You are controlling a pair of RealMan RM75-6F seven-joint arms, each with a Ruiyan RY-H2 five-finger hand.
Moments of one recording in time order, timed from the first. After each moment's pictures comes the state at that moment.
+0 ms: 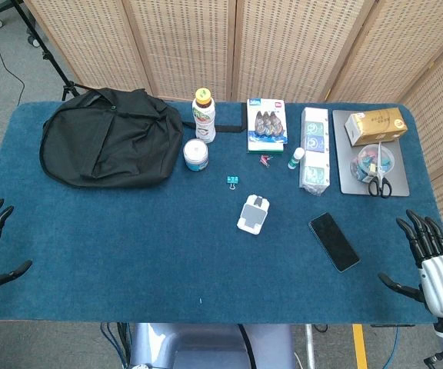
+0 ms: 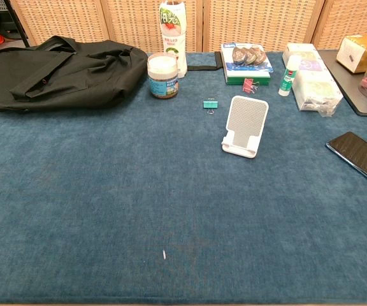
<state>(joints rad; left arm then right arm) -0.08 -1.15 -0.04 -1.50 1.65 1.66 -0.13 0.08 -1.16 0.05 -1.50 -1.69 1.68 0.25</state>
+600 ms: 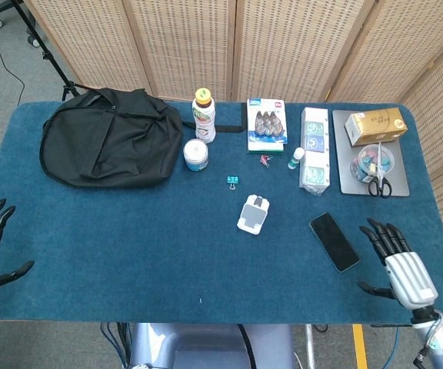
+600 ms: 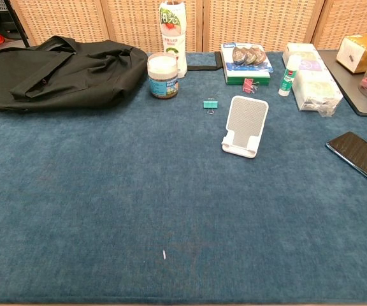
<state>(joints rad) -0.09 -1.15 -0.04 -1.51 1.64 1.64 -0.14 0.18 -1.14 0.00 -1.53 -1.69 1.39 0.21</state>
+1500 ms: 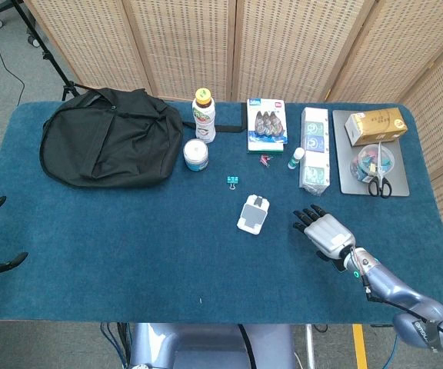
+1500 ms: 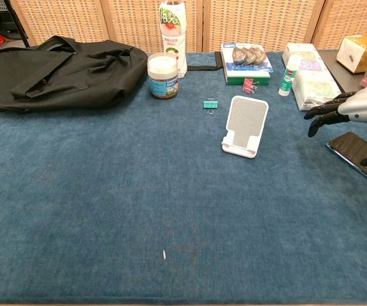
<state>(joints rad) -0.12 -1.14 -0.07 -1.51 1.53 1.55 -0.20 0.70 -1.16 0.07 -1.57 -1.32 0.62 -0.35</state>
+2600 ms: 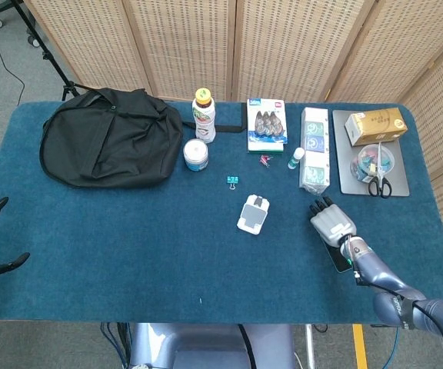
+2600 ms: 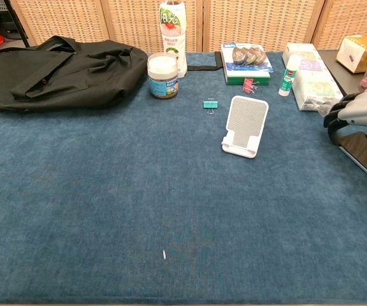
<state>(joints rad) -0.12 -1.15 -0.07 -1.51 1.53 1.55 -0.18 0.83 -1.27 -0.04 -1.46 -0.89 0.66 -0.72</state>
